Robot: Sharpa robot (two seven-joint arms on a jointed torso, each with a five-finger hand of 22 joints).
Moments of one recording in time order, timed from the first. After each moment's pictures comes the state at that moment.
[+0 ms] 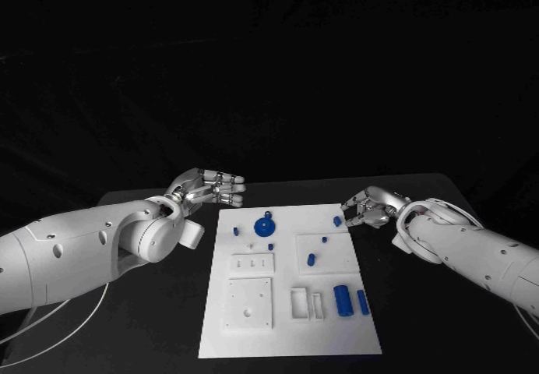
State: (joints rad) left arm 1.40 -0.80 -0.21 1.37 -0.11 -0.23 0.35; left_hand 1.37 0.00 0.03 -0.16 0.13 1.00 0.13 0.07 0.10 1.11 0.12 0.06 0.06 1.24 0.08 0.07 0.11 0.07 1.02 0.07 0.35 0.16; right arm 1.09 -0.66 0.20 0.91 -1.34 -0.18 0.22; right_hand 1.30 -0.03 0.08 -0.28 0.32 1.02 0.09 0.06 0.06 1.22 -0.03 0.94 1.01 1.42 -0.09 1.01 1.05 0.08 1.46 -0.10 0.56 1.31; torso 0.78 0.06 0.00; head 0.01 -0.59
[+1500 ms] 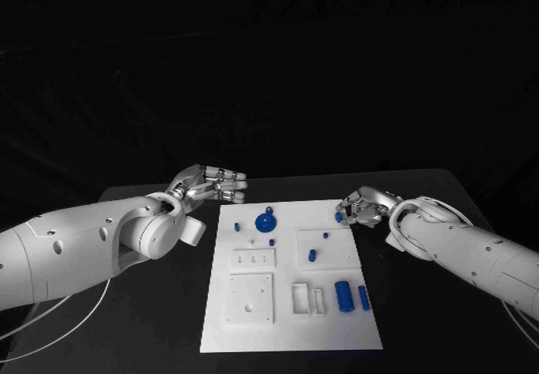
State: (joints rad) left arm 1.40 -0.80 -0.21 1.38 -0.12 -0.23 0.35; left_hand 1.37 0.00 0.03 -0.16 0.13 0.99 0.14 0.07 0.10 1.10 0.12 0.06 0.06 1.25 0.09 0.07 0.11 0.07 1.02 0.07 0.35 0.15; right arm 1.09 -0.61 0.20 0.86 -1.37 -0.15 0.22; right_hand 1.29 -0.03 0.24 -0.29 0.25 1.05 0.08 0.06 0.06 1.22 -0.03 0.95 1.02 1.42 -0.09 1.01 1.06 0.08 1.46 -0.11 0.57 1.31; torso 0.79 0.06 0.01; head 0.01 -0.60
